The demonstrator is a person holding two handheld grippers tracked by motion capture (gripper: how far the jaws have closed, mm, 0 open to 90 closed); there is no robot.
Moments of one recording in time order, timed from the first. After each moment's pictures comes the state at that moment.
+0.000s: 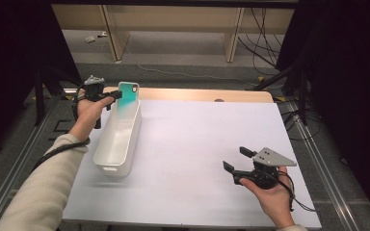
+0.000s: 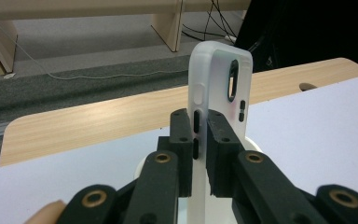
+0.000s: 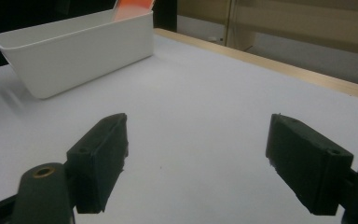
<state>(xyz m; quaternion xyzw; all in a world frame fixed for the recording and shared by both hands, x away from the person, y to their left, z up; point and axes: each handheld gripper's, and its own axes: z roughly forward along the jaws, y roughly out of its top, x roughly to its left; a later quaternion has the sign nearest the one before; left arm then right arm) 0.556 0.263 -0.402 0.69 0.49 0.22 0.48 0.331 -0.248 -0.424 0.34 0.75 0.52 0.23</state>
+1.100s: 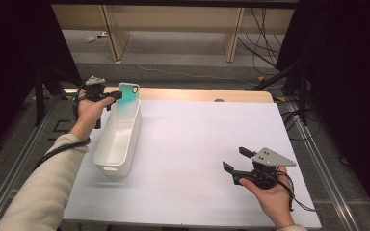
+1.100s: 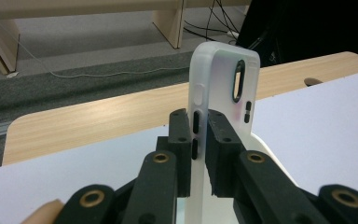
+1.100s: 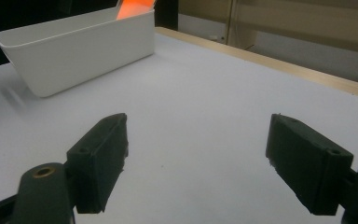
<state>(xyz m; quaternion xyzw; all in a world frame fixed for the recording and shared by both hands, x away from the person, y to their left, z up) 0.558 0.262 -0.405 0.70 0.49 0.23 0.47 0.329 -0.248 -0.423 0.35 0.76 0.50 0.22</state>
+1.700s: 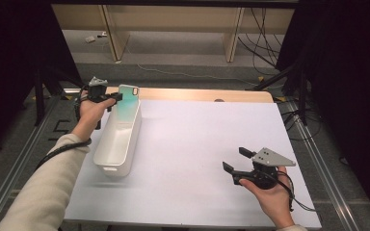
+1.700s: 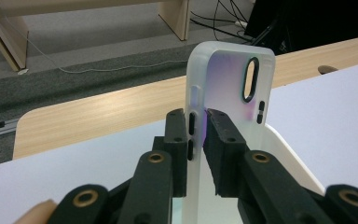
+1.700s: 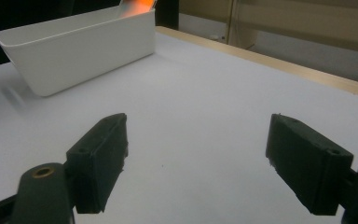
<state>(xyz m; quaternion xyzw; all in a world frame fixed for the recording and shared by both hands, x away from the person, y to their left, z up) 0.561 0.261 -0.409 0.71 0.49 0.24 0.44 0.329 -0.248 -0.423 0.35 0.76 0.50 0.21</state>
